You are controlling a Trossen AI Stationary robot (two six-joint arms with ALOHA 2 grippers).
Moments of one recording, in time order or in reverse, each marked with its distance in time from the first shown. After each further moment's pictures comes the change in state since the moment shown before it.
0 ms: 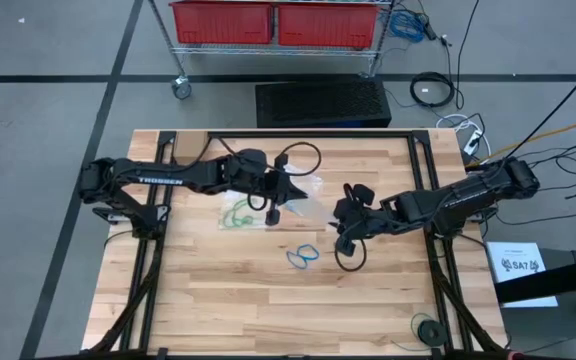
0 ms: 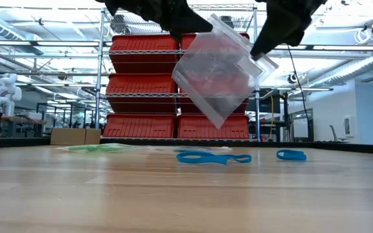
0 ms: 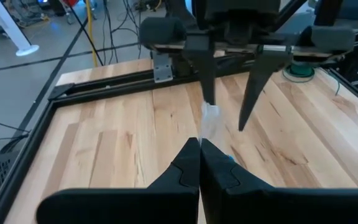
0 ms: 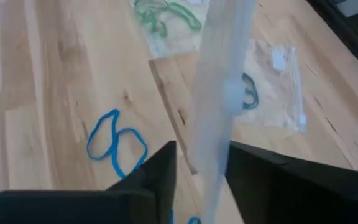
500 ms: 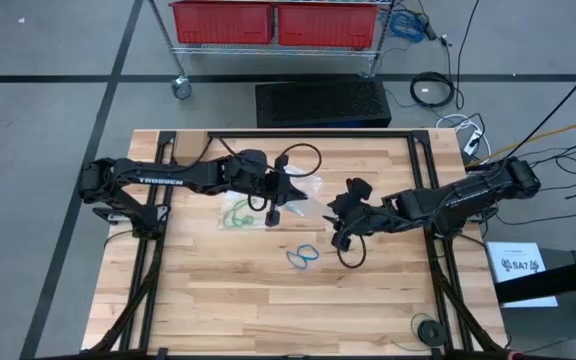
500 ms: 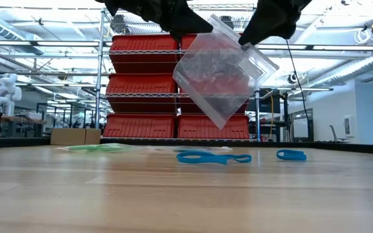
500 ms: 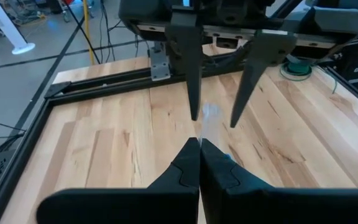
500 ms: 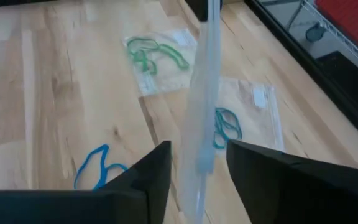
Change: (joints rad) left arm -0.001 0.003 0.000 -0.004 0.007 -0.001; right arm -0.016 -0.010 0.003 0.099 0.088 -0.093
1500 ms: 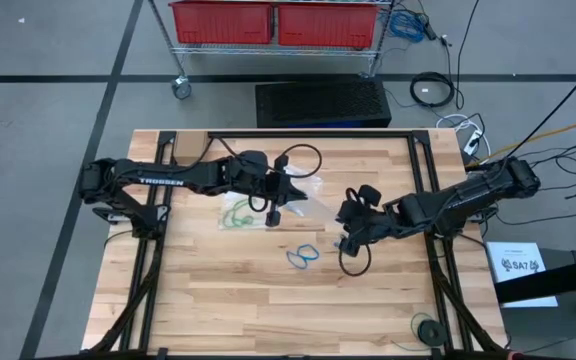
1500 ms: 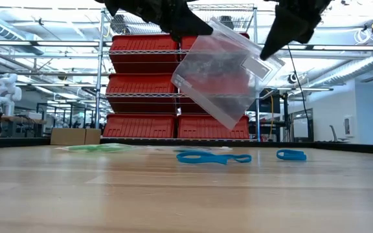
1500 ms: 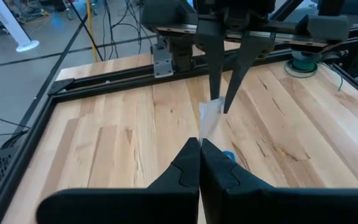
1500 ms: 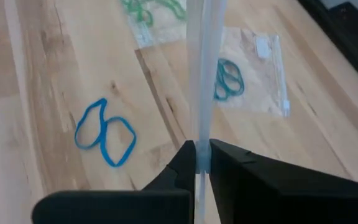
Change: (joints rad) left arm 0.003 -0.001 -0.001 -0.003 -0.021 0.004; right arm 0.063 0.000 0.003 -0.222 -0.034 0.183
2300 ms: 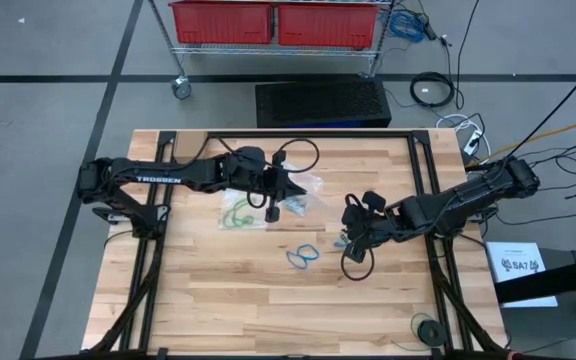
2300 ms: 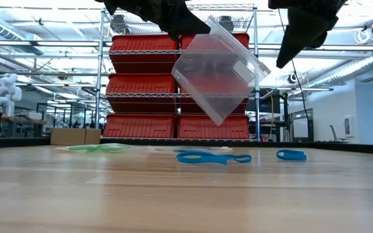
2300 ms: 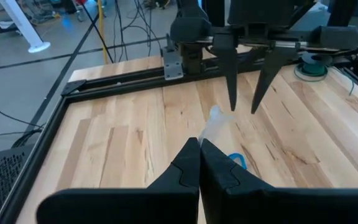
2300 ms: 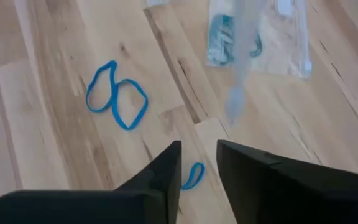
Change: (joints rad) left arm 0.008 -0.015 0.000 -0.005 -0.014 -0.001; right arm 0.019 -0.002 -0.004 -0.067 -0.083 0.061
